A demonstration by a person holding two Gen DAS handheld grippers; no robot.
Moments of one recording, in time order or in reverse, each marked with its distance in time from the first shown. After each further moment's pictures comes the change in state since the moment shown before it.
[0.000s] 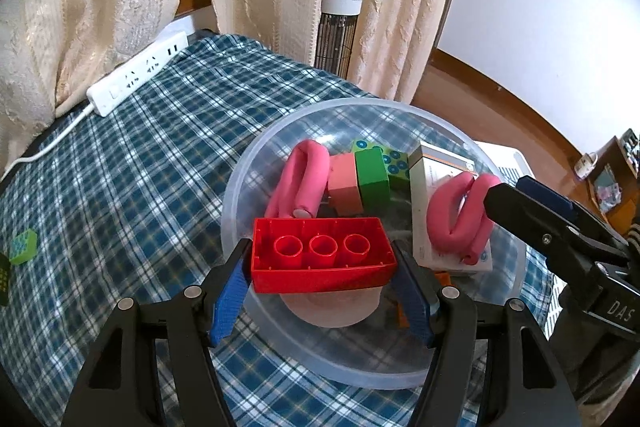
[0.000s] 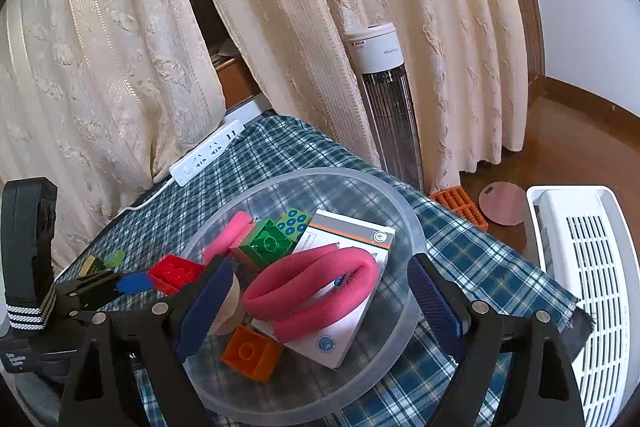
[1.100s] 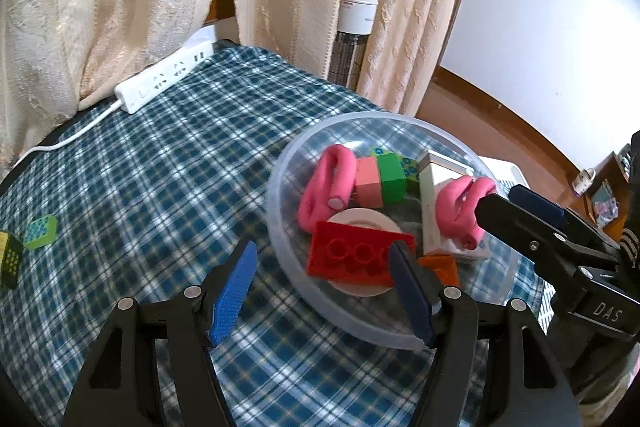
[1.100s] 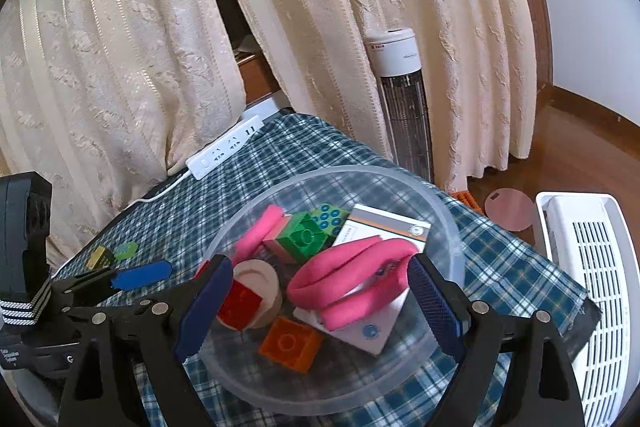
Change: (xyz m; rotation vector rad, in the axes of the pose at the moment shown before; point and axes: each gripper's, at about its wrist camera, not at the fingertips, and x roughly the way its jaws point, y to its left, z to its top) left arm -0.035 0.026 -0.014 -0.037 -0.064 0.014; right arm -0.006 0.034 -0.006 -0.045 0.003 0.018
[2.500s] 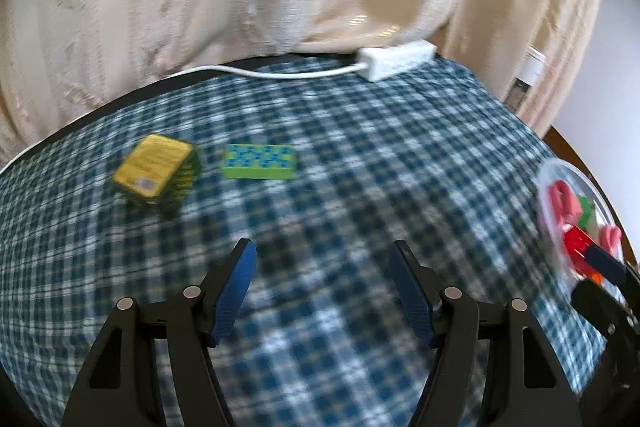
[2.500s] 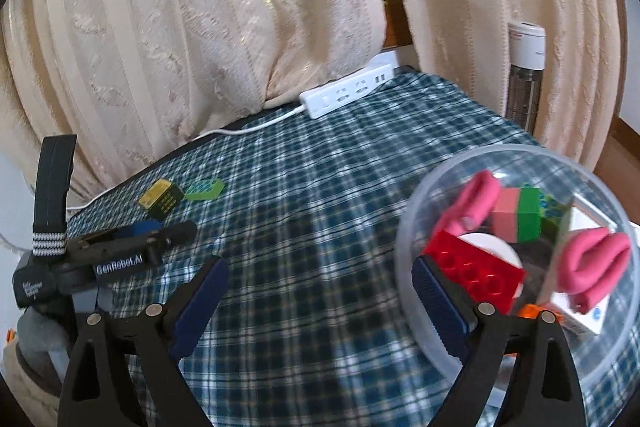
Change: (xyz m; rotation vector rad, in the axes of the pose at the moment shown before) left arm -0.060 0.207 -0.058 -0.318 -0.028 0.302; right arm 0.050 0.156 -0.035 -0.198 0.147 0.155
